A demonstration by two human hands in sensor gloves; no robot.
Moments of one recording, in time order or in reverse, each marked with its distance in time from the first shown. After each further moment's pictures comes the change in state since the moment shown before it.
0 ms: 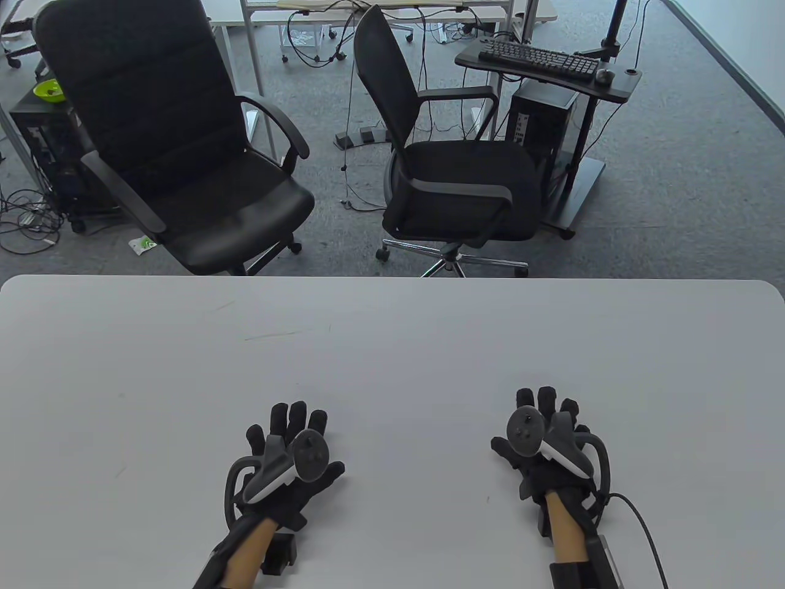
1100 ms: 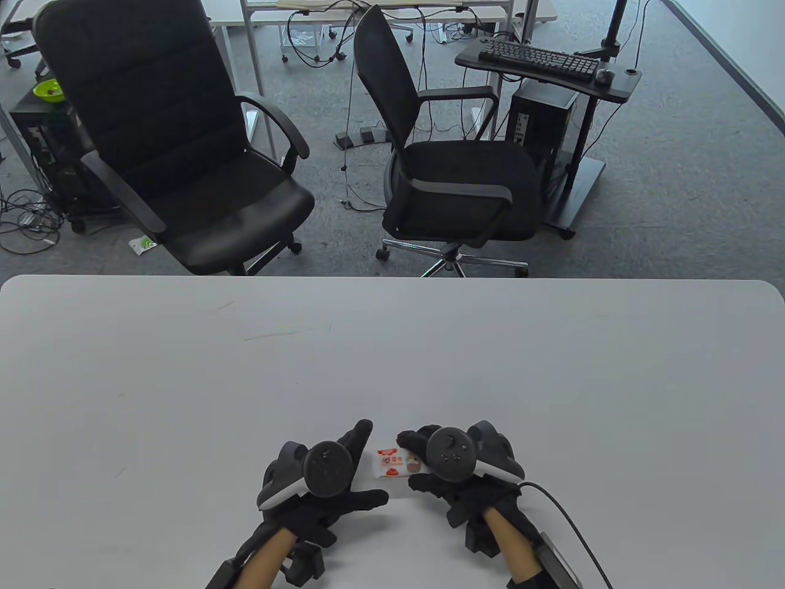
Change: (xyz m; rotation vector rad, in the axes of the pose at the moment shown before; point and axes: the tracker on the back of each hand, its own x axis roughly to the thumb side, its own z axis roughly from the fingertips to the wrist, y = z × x) left_hand 0.048 0.005 0.016 0.033 -0.392 0.203; right_hand 0.143 0.002 0.041 -0.004 -0.676 -0.162
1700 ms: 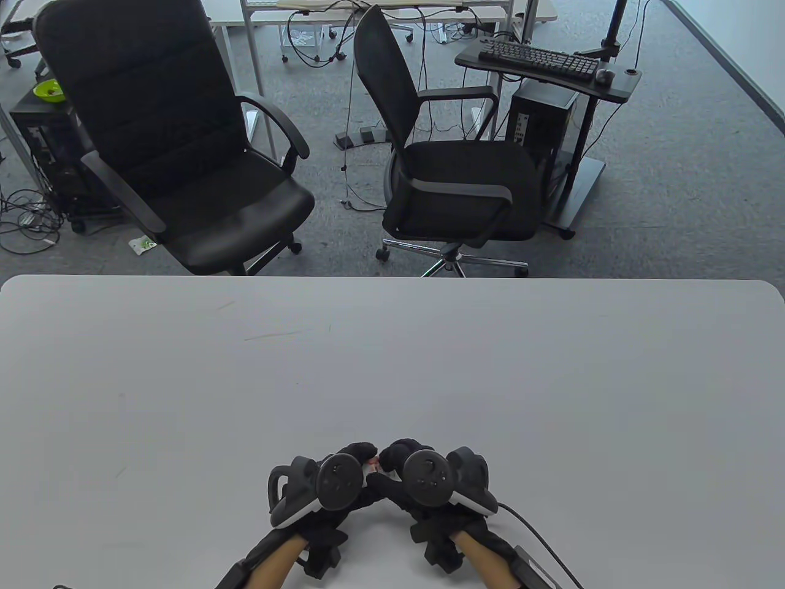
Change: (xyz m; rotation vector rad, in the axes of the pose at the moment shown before) left_hand 0.013 -0.002 0.004 0.268 0.074 -0.161; right_hand 0.034 0.014 0.003 -0.243 0.084 -0.016
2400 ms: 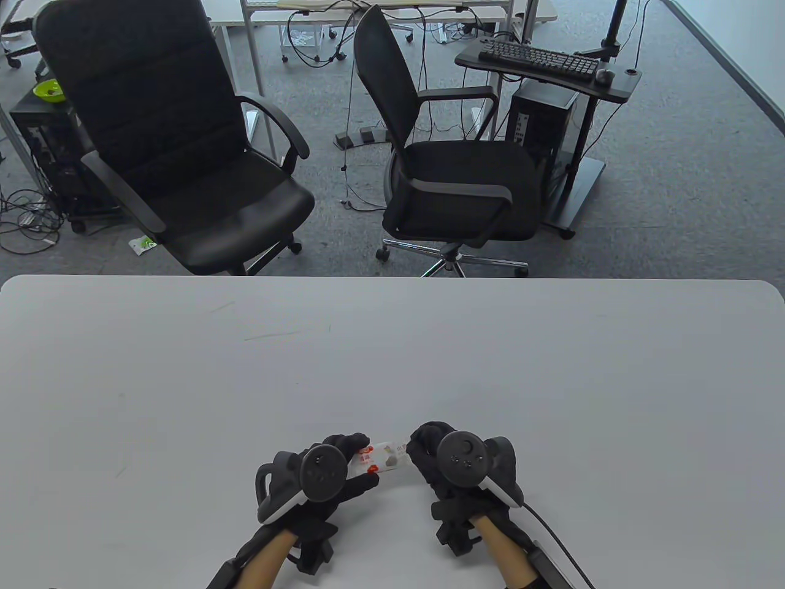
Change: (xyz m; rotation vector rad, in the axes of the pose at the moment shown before) left_hand -0.022 0.004 -0.003 -0.018 0.074 0.056; right_hand -0.044 -0.022 0.001 -0.115 0.144 -0.120
